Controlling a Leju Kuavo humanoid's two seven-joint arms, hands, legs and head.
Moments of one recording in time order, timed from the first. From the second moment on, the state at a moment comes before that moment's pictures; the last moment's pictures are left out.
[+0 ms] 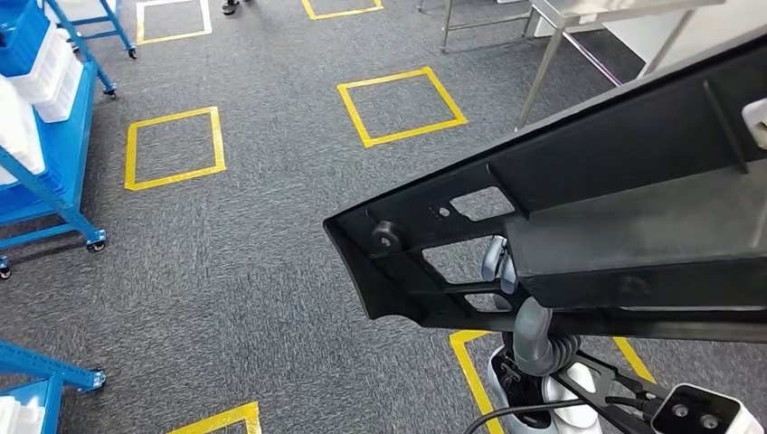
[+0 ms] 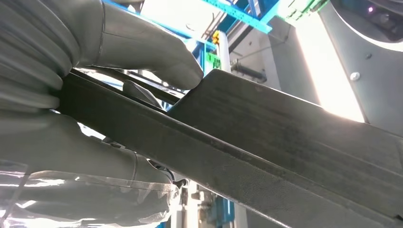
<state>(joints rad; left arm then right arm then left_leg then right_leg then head) -0.09 -0.03 1.26 -0.22 -1.04 0.09 -0.15 -0.12 0.09 0.25 -2.08 -0.06 0.34 -0.68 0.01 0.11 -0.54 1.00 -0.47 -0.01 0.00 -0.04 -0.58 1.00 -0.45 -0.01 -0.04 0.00</state>
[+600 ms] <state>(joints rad) -0.08 -0.04 1.27 -0.22 -1.04 0.09 -0.15 -0.11 0.08 0.27 -2.06 -0.07 0.30 -0.68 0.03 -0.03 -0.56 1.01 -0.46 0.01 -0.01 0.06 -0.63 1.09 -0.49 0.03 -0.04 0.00</state>
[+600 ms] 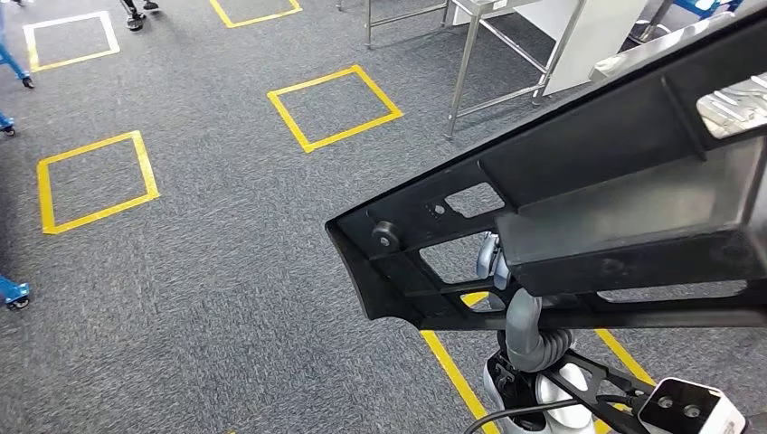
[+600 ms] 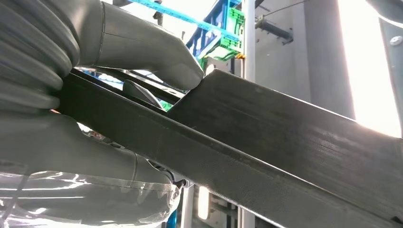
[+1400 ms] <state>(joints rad) -0.08 -0.04 1.27 -0.22 -1.04 0.07 -0.16 -0.08 0.07 0.26 -2.05 -0.10 0.31 -0.68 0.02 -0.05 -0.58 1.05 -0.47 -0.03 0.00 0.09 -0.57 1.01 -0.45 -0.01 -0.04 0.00</state>
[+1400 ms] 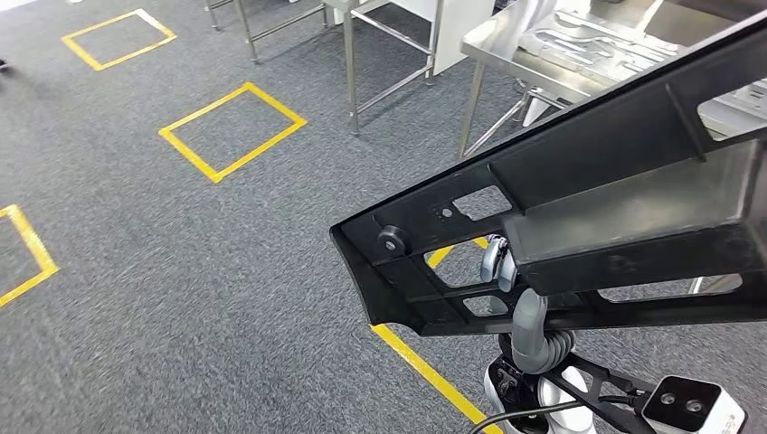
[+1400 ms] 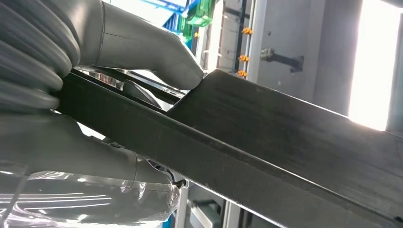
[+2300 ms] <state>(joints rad) -0.08 -0.05 1.27 -0.22 -1.04 0.07 -0.17 -0.08 0.09 0.23 -2.00 -0.12 0.33 -0.68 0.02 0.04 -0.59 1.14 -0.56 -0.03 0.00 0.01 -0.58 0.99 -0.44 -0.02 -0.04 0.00</state>
